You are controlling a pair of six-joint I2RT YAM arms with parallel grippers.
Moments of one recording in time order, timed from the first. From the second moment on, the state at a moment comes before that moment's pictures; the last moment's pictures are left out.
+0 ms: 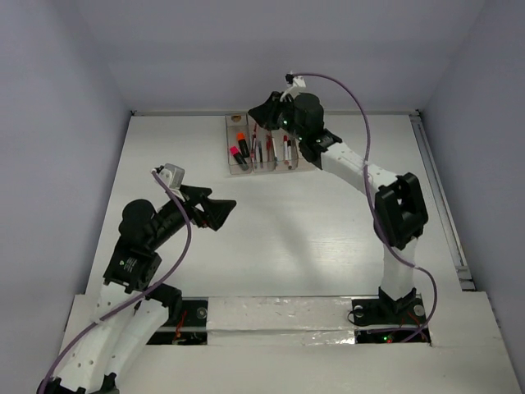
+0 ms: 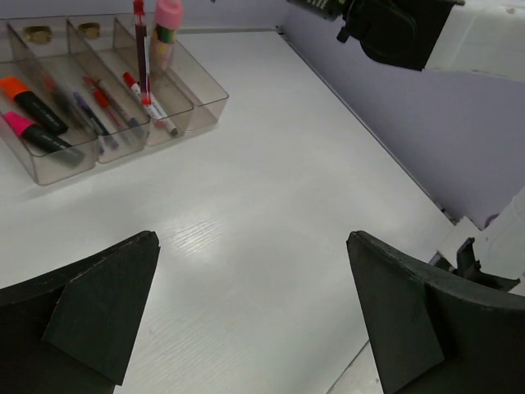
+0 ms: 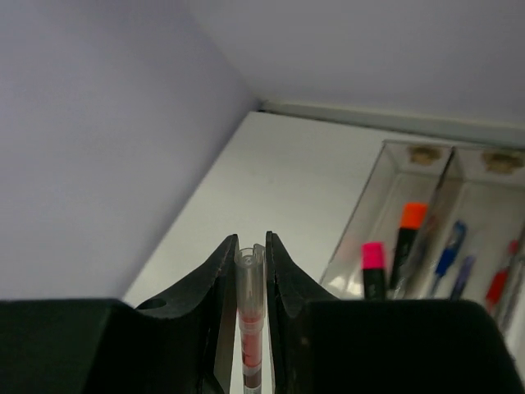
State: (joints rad) left arm -0.35 0.54 0.67 -0.18 0.41 -0.41; right arm 0.57 1.92 1.58 0.33 -0.20 0.60
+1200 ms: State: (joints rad) left arm -0.29 0.55 0.67 -0.23 0.33 -0.39; right arm 0.52 2.41 2.25 -0.14 -0.08 0.22
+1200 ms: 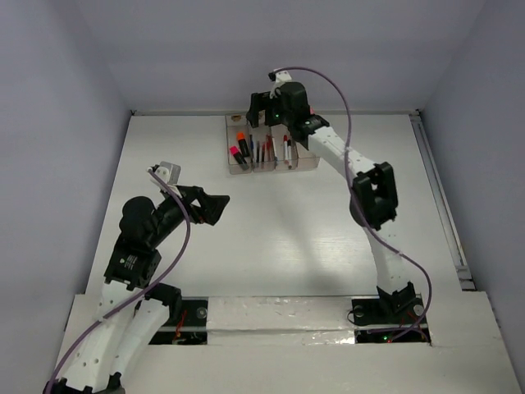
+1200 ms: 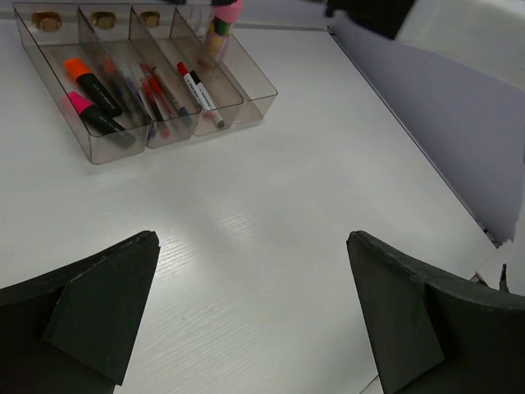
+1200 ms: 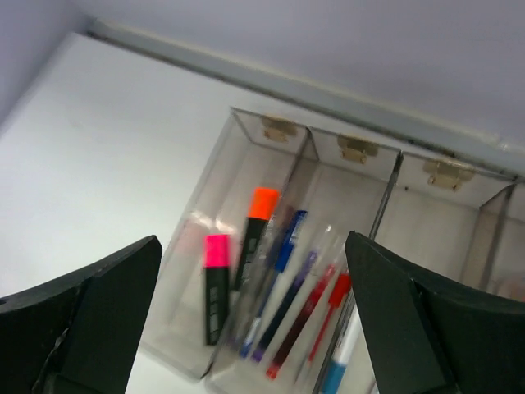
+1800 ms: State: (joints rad) left arm -0.28 0.55 0.89 -0.13 0.33 -0.41; right arm 0.52 0.63 0.92 0.35 0.11 0.31
